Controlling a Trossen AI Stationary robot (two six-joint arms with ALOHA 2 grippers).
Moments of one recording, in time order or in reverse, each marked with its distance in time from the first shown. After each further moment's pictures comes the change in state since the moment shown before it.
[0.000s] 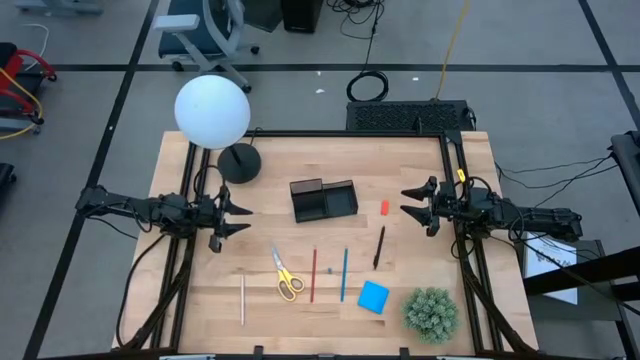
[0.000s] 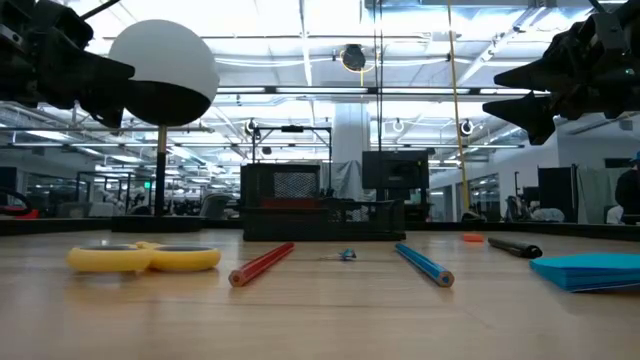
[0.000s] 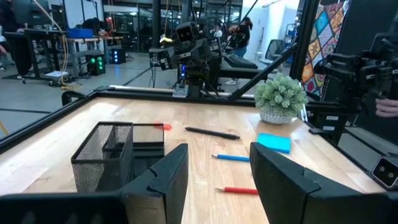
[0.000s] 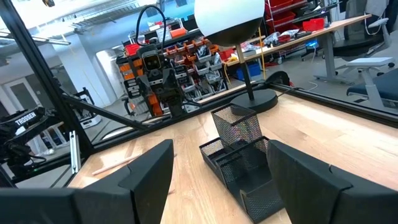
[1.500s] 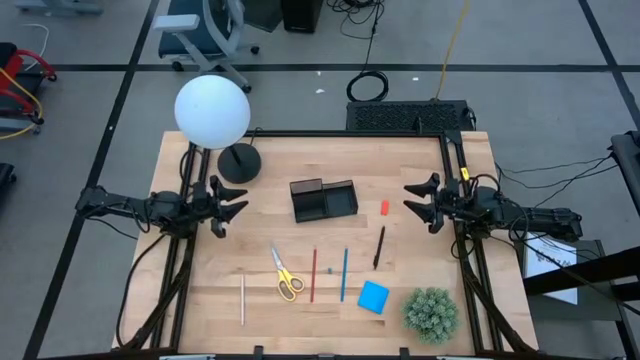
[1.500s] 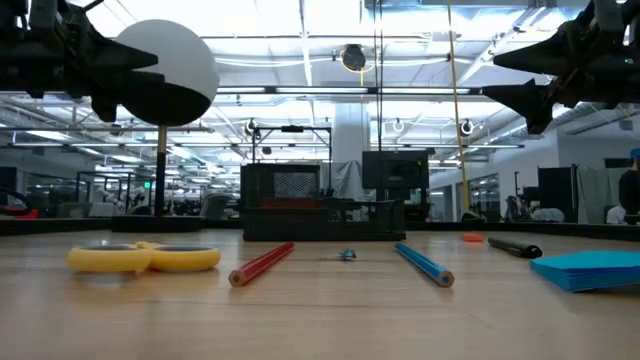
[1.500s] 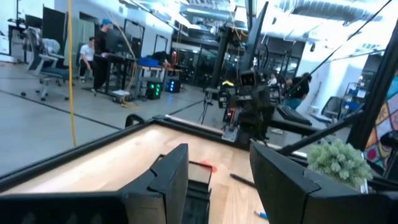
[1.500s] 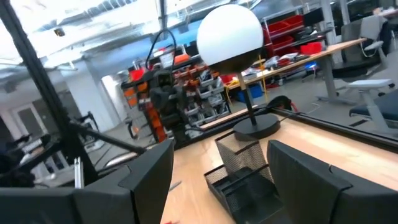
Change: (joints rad) left arm 0.009 0.000 0.000 0.155 -0.271 -0.077; right arm 0.000 0.000 0.000 0.111 0.023 -0.002
